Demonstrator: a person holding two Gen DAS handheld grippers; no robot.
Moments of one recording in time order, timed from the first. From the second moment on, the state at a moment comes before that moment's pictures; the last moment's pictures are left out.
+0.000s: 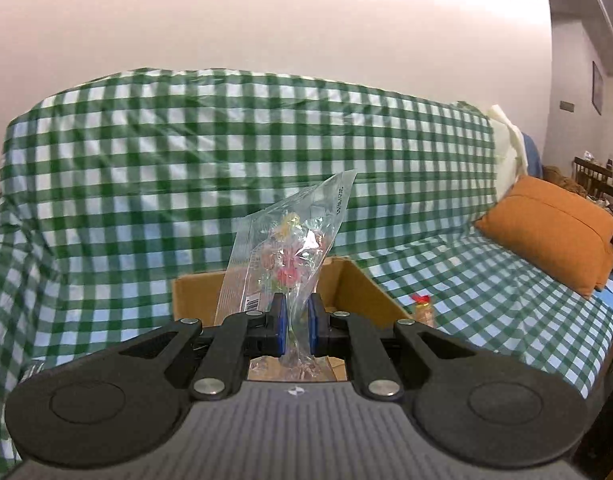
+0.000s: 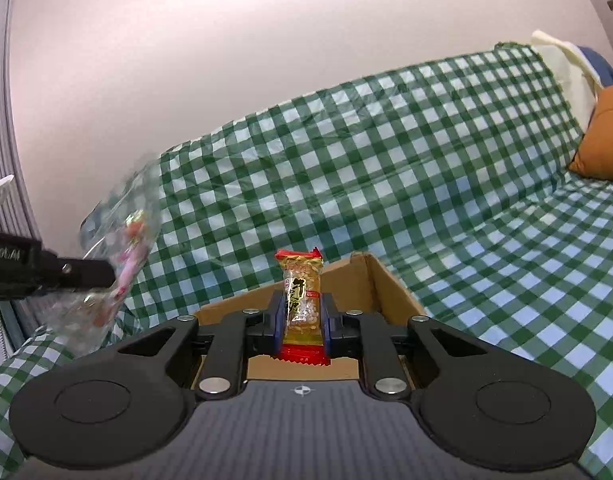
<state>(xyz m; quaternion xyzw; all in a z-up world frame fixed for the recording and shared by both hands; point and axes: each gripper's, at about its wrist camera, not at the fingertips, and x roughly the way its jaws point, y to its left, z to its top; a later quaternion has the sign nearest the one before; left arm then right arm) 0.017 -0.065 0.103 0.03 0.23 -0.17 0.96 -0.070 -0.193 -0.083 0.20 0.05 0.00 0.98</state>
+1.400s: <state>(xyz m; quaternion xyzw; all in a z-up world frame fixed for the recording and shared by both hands) 0.068 -0.123 0.138 0.05 0.20 -0.20 0.96 -0.063 -0.186 -0.085 0.19 0.06 -0.01 0.98</state>
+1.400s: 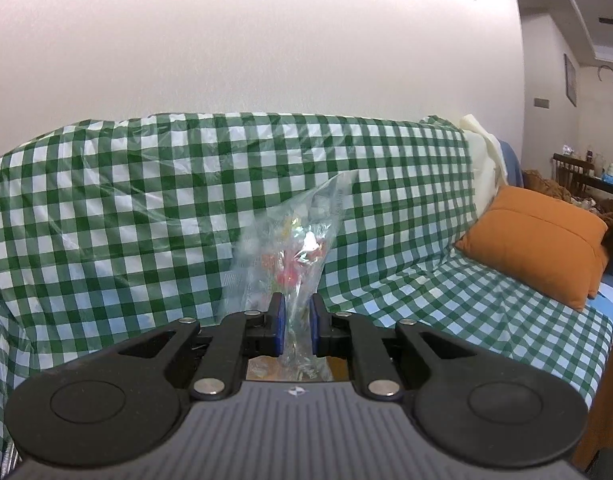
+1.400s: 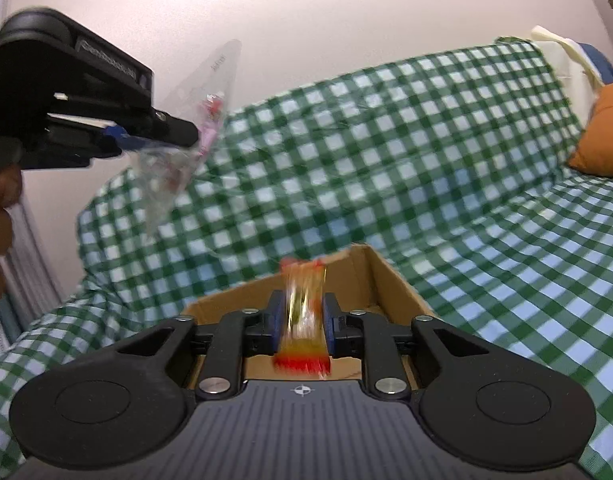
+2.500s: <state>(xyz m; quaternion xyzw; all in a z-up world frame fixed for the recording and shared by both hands) -0.012 0.123 -0.018 0.16 0.23 -0.08 0.96 -0.073 -0.151 -0.081 0.11 0.09 0.01 0.99</state>
